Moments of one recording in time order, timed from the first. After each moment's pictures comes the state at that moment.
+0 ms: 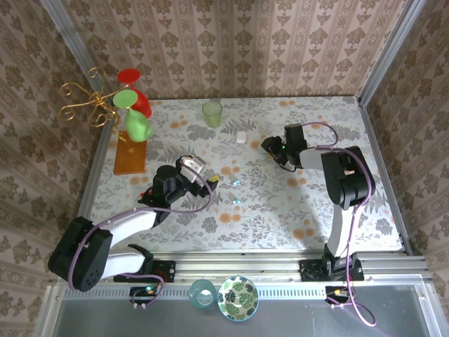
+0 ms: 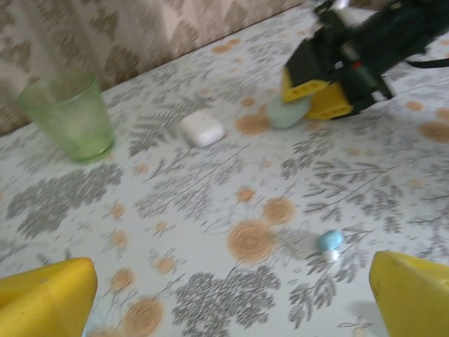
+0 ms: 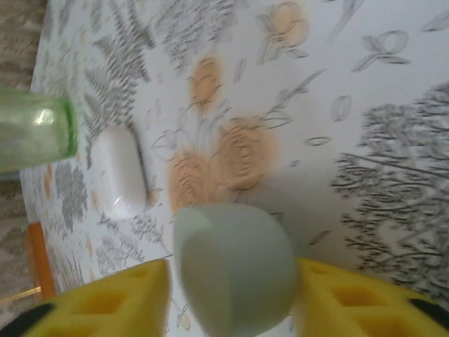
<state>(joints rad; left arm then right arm) -0.54 1.23 0.40 0.51 0.18 0.15 0.18 1.99 1.08 0.17 -0.32 0.95</state>
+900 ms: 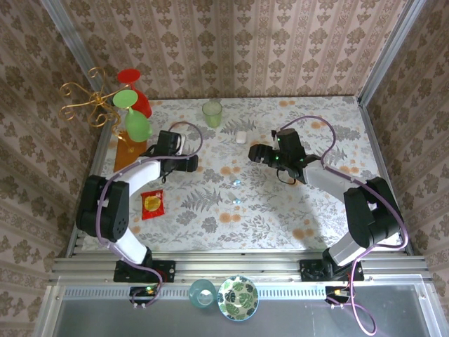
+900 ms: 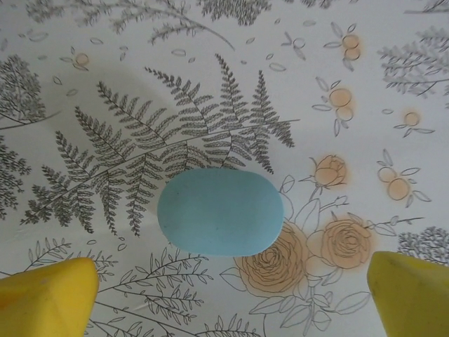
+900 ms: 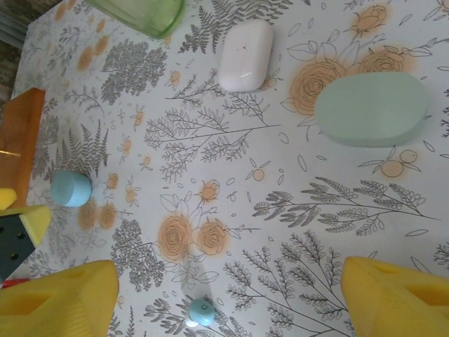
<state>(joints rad) -0.33 1.64 0.97 -0.26 -0.03 -0.09 0.37 1.57 0.93 -0.04 -0.18 0.60</state>
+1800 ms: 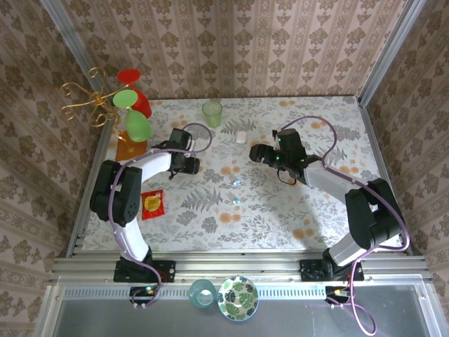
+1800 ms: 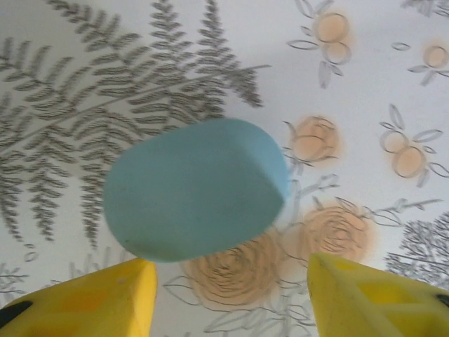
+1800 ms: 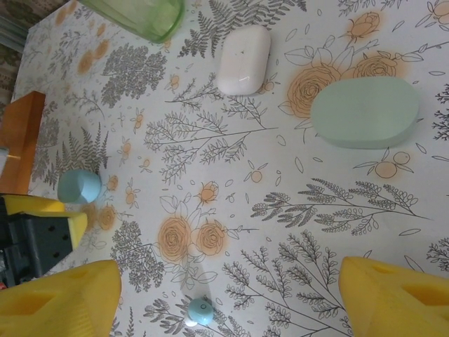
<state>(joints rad) -0.39 1.80 1.09 -0.39 -0.02 -0.10 0.37 1.56 0.92 -0.04 -0.17 0.60</state>
